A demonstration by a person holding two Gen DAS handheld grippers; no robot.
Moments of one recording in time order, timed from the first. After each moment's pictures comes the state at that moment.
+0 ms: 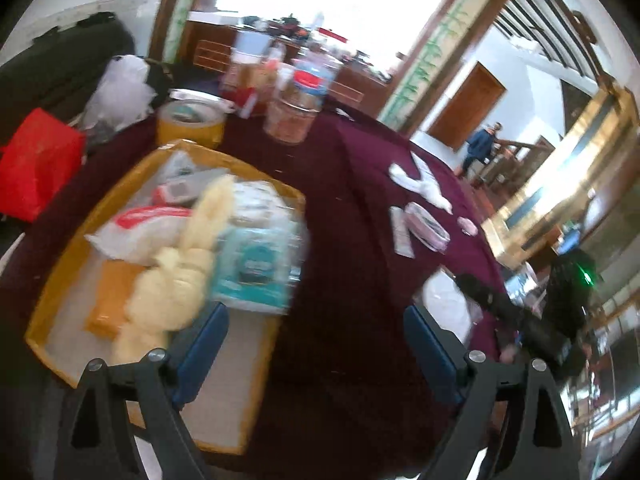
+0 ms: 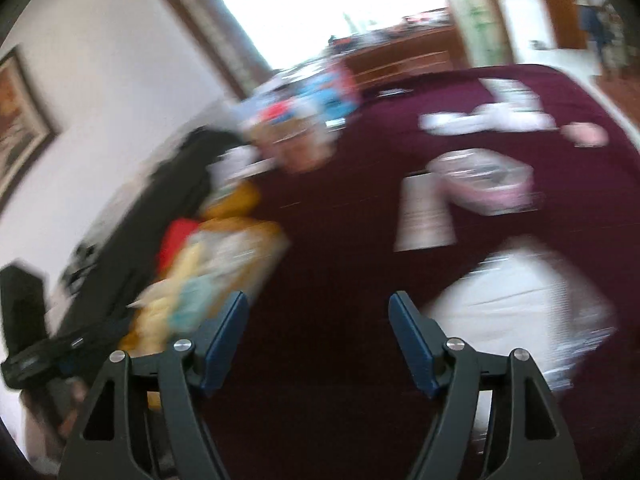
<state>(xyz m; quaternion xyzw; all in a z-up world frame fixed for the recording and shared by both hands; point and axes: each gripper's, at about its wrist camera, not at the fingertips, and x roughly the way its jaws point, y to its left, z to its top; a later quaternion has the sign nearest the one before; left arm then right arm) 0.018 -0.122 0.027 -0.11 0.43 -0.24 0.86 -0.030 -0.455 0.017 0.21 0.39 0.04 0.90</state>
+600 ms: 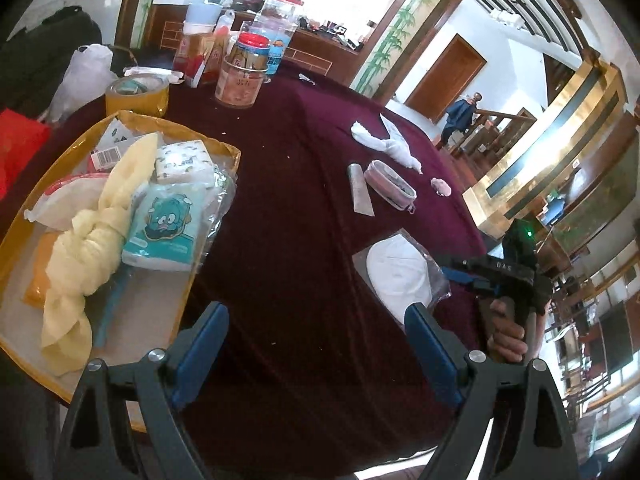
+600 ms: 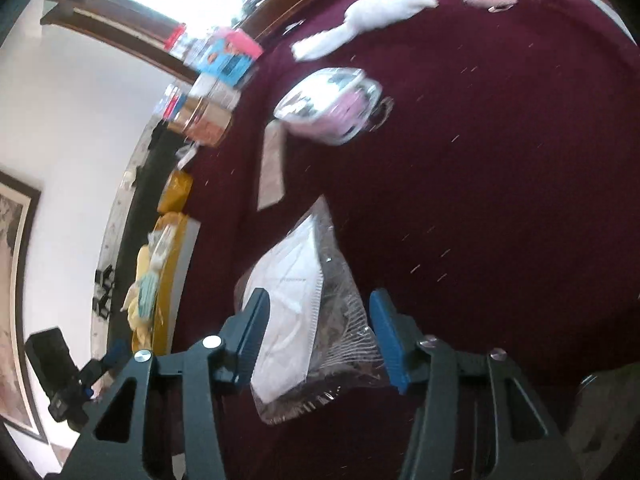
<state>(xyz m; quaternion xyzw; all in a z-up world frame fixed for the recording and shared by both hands) -0.008 -0.186 0.014 -0.09 0.47 -0.30 0.83 -0.036 -0.574 -0.049 0.34 0.50 0.08 0.79</state>
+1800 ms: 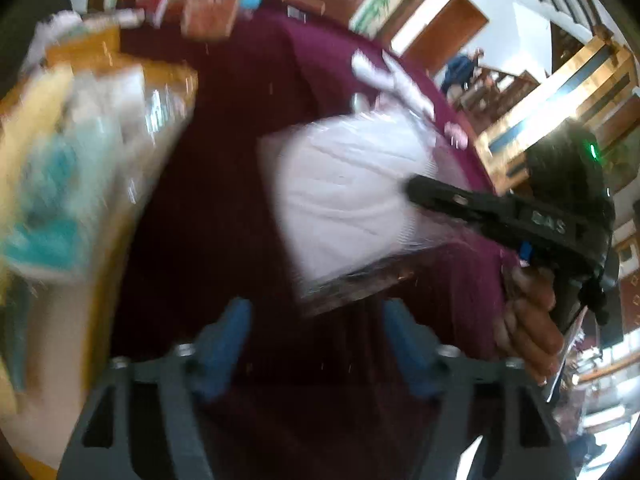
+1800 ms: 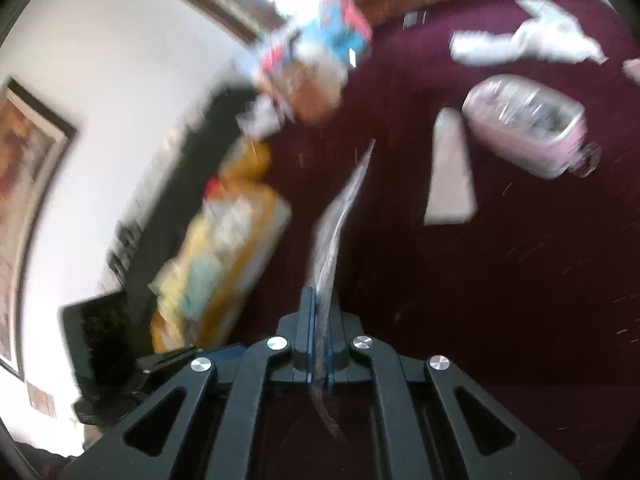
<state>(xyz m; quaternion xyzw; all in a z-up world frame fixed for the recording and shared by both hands) 0.030 -0.239 -0.057 -0.05 0.55 -0.32 0.77 0.008 -0.476 -0.005 0.30 0.43 0.17 0.84</state>
